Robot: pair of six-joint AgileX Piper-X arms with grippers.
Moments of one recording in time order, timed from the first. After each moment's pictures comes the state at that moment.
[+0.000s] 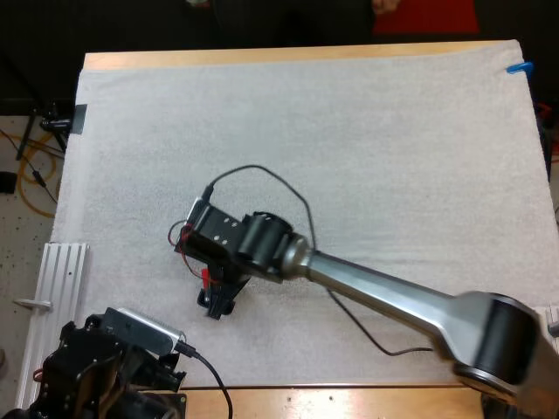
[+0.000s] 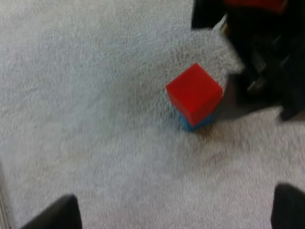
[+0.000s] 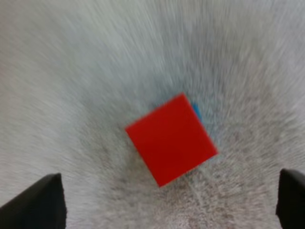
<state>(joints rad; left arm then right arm) -0.42 0.30 -0.79 1.42 -0.10 -1.72 1.12 1.97 -1.80 1.05 -0.04 -2.00</state>
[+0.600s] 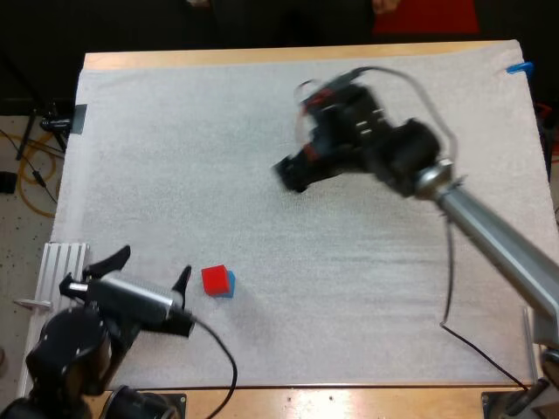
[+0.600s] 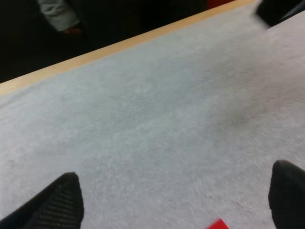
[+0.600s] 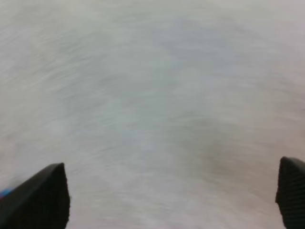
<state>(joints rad) -0.36 0.37 -0.79 0.95 -0.10 -1.70 0.63 1.65 -1.57 0.85 -0.14 -1.82</state>
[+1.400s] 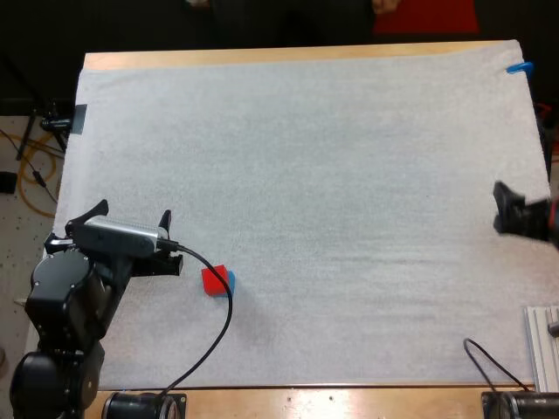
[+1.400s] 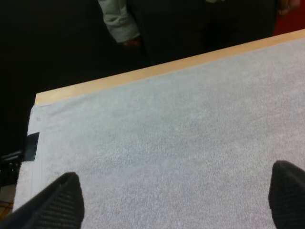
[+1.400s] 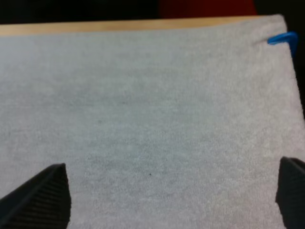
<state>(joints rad) -0.07 0.52 -0.79 0.74 0.04 -1.65 -0.01 0.66 -0.87 0.81 -0.14 -1.87</state>
